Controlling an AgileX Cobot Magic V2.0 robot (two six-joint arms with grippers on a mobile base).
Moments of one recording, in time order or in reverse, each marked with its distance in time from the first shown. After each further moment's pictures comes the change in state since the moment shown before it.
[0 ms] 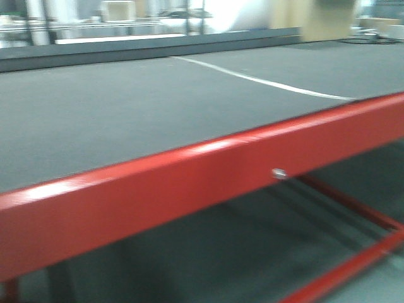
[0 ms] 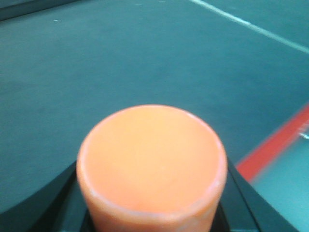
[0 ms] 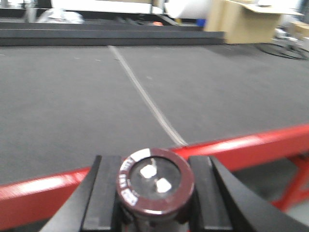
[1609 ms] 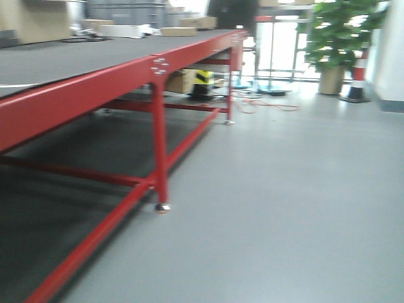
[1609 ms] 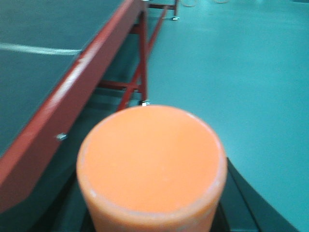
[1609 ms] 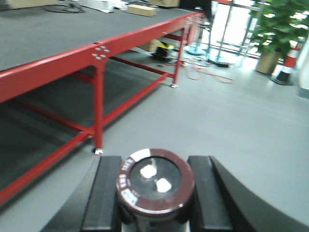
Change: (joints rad) left arm 0.000 0.000 0.000 0.000 0.000 0.000; right arm 0.000 0.000 0.000 -0.001 0.000 0.000
